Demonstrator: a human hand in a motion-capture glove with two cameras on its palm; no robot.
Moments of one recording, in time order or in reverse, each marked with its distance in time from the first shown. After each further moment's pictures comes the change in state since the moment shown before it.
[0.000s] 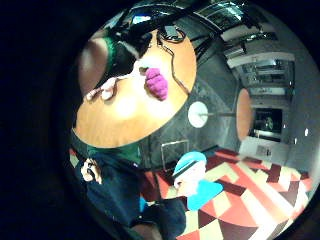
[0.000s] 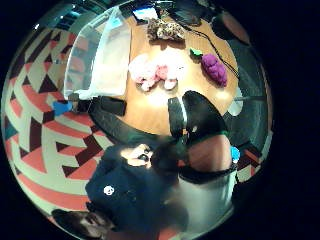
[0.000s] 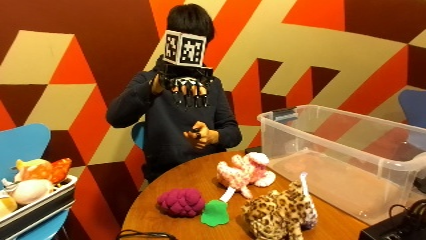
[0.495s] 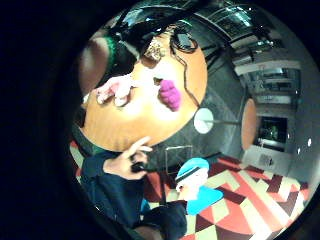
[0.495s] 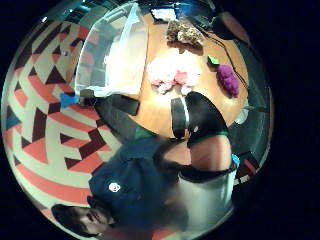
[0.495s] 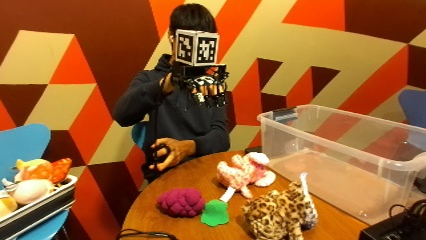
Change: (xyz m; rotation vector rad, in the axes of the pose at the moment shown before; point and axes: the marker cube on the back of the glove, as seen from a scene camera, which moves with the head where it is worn) arm -0.027 -0.029 -0.009 -0.007 -0.081 -0.115
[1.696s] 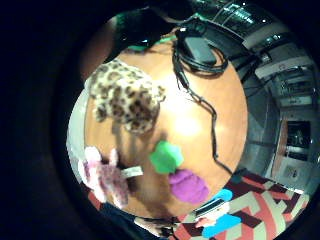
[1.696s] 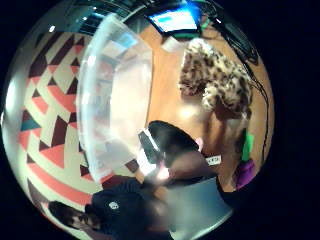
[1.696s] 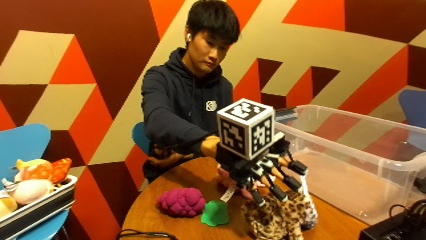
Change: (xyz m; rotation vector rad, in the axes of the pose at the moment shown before) arm 0.042 -0.258 0.114 0.069 -0.248 0.004
